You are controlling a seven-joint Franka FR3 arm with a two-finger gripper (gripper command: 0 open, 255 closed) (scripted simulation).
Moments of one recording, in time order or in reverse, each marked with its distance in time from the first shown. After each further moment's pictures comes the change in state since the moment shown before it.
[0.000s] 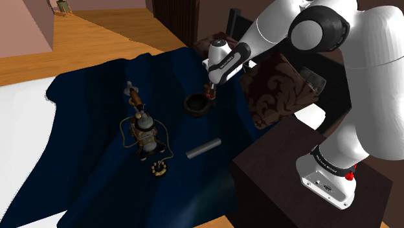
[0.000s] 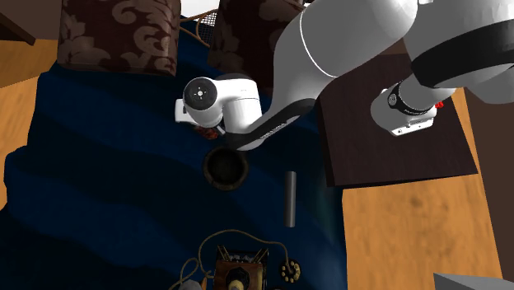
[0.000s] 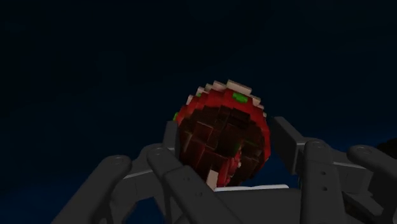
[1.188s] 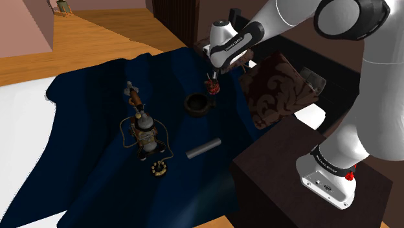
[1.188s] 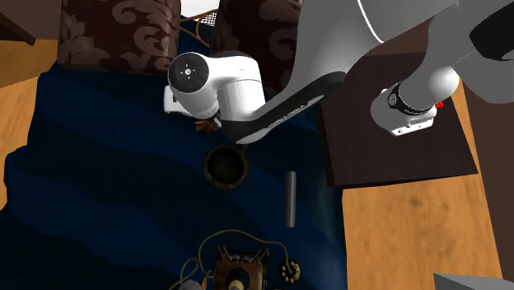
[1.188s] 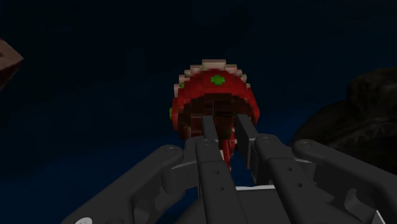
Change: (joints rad) arm 0.040 -0.183 -0.030 -0.040 -0.033 -0.162 -0.007
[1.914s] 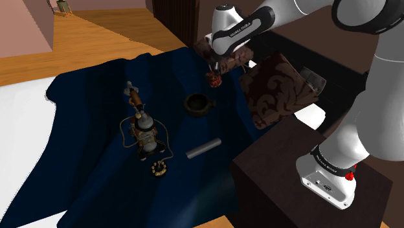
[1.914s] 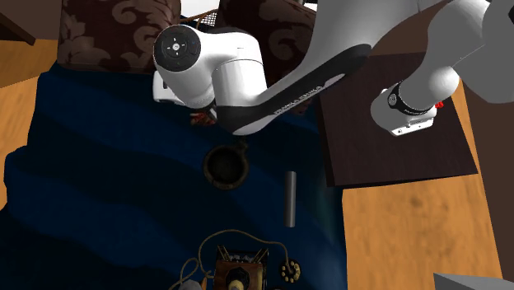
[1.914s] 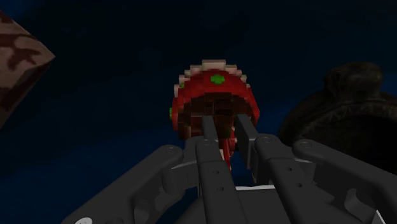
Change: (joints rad) arm 0.015 -0.101 -0.019 0.008 -0.023 -0.106 -0.006
